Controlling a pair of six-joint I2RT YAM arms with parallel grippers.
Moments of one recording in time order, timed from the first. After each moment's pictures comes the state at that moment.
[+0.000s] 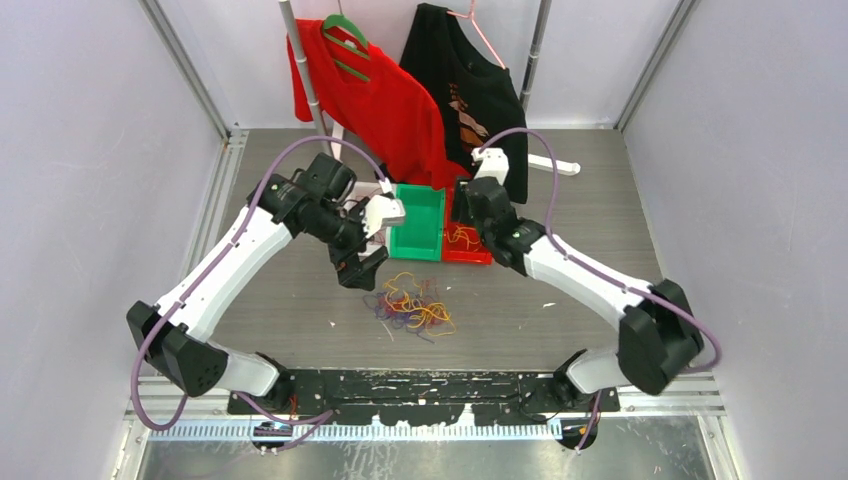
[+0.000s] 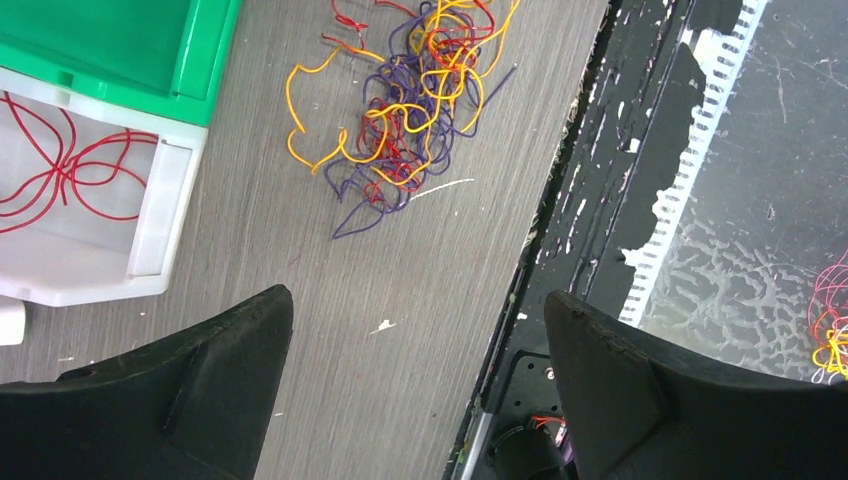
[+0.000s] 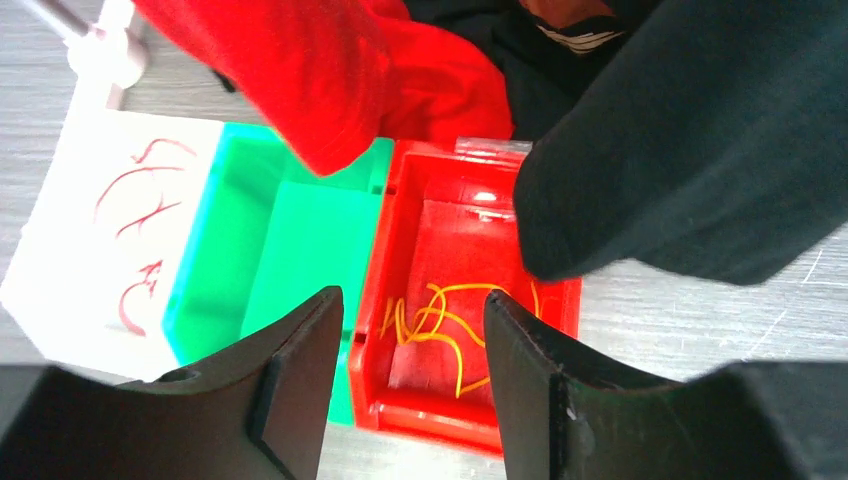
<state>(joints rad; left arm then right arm) -0.56 1.39 1.48 -1.24 0.53 0.57 0.64 1.44 1.01 -0.04 0.45 0.36</state>
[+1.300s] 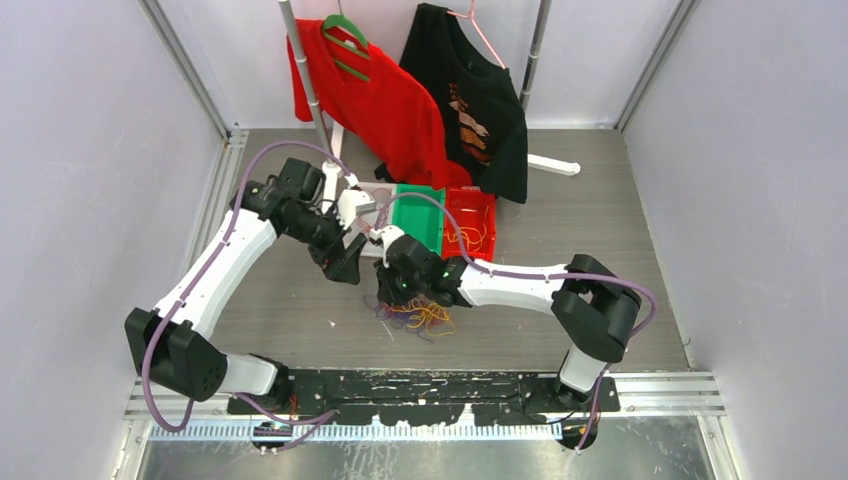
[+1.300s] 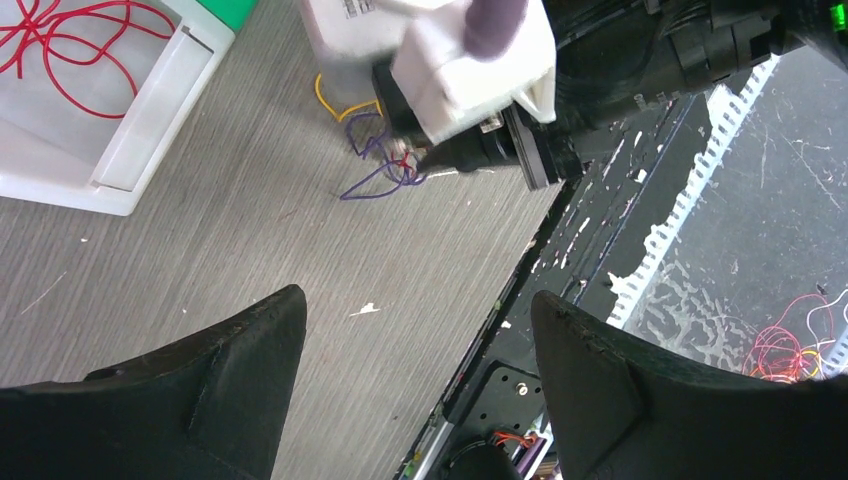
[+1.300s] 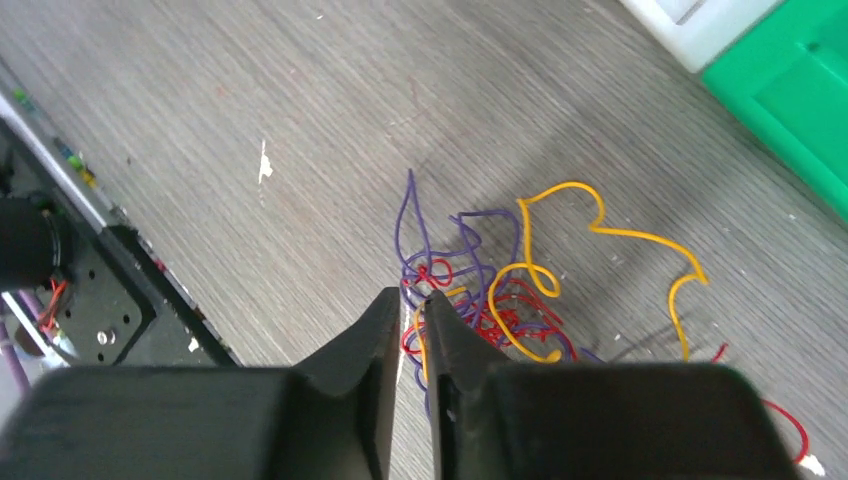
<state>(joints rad) -0.35 1.36 1.32 -1.16 0.60 0.50 1.03 1.68 1.03 -0.05 -0.05 0.43</state>
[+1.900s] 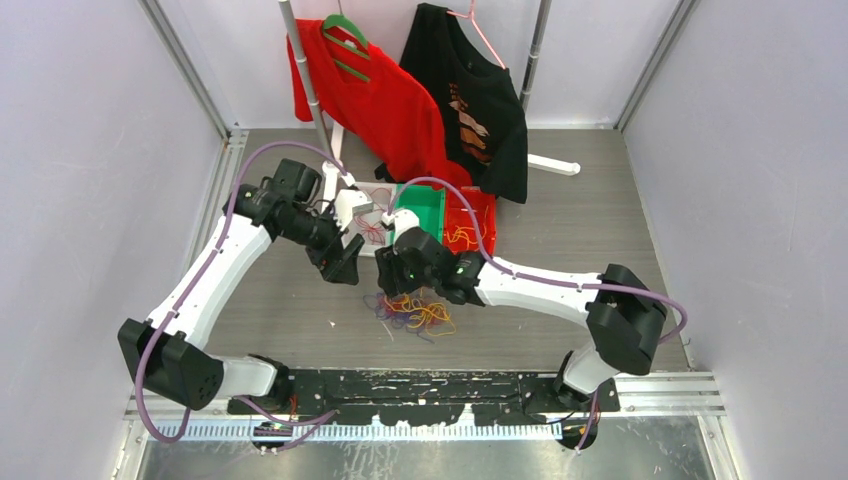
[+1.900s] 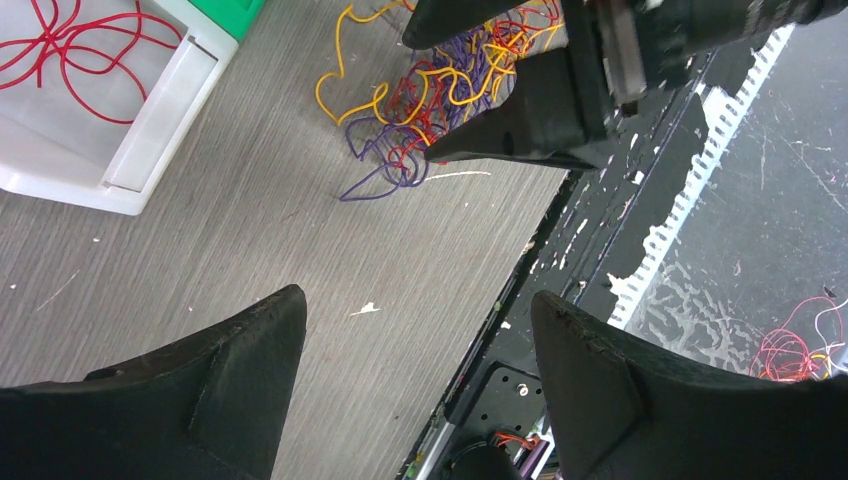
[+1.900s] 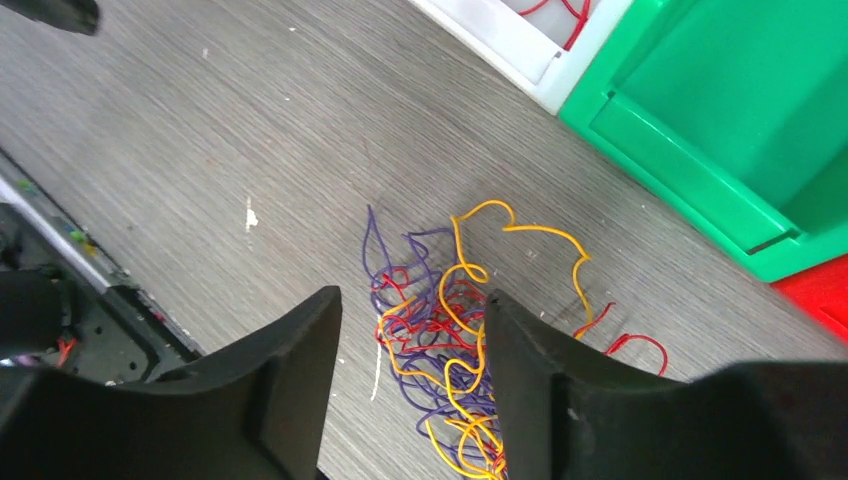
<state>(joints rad) -0.35 1.32 1.32 -1.17 0.60 0.50 1.04 1.55 1.05 -0.15 0.12 0.44</state>
